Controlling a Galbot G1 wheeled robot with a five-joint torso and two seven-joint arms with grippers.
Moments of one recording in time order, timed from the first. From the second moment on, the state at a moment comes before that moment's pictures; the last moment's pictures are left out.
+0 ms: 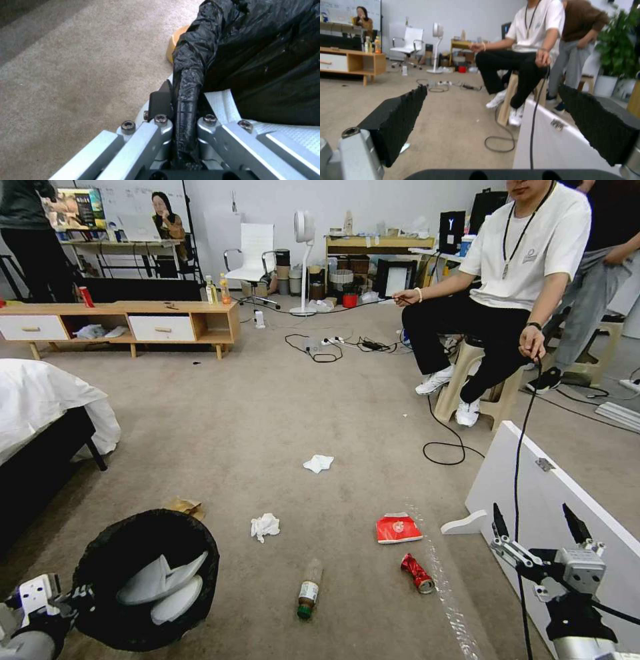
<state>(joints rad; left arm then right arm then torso) 1.57 -1.36 -1.11 -2.13 -0.68 0.74 -0.13 -1.77 1.39 0.79 2.36 0.19 0.06 0.07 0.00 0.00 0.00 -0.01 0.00</state>
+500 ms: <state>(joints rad) 1.56 -1.36 -1.08 -2.12 -0.65 0.74 -0.13 -1.73 1.25 0.62 2.44 0.59 -0.24 0.26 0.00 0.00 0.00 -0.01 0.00</state>
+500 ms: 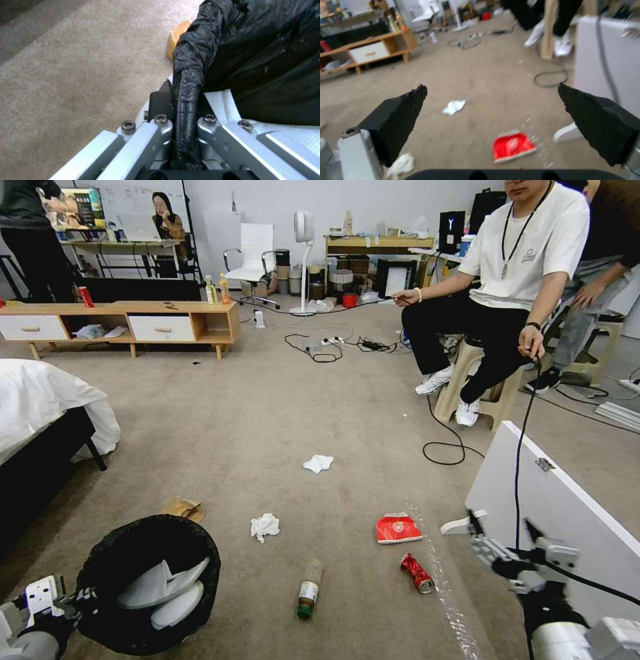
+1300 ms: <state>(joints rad) 1.57 -1.44 -1.06 -2.15 -0.56 0.74 -0.11 -1.69 1.00 0.43 2.28 0.62 -0.28 0.29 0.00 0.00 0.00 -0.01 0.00</state>
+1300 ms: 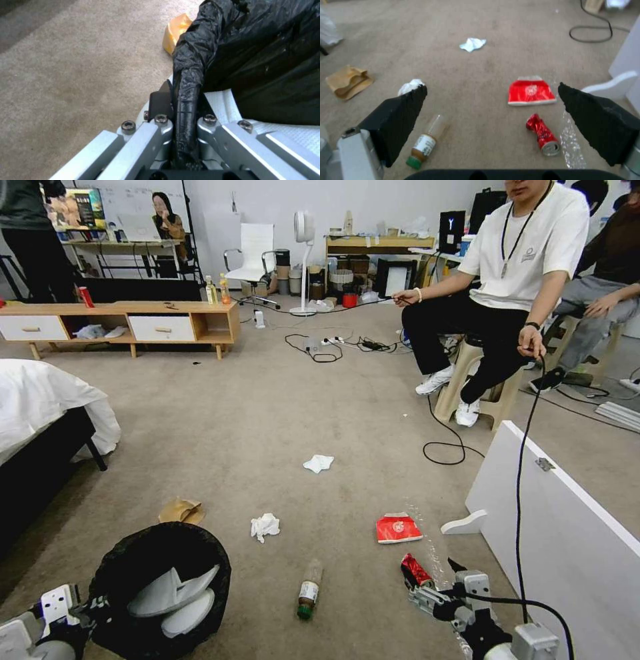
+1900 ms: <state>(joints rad) 1.57 -1.46 -1.07 -2.15 -0.54 0.74 -0.10 -1.43 0.99 0.27 2.11 0.99 -0.41 0.50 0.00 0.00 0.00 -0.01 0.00</state>
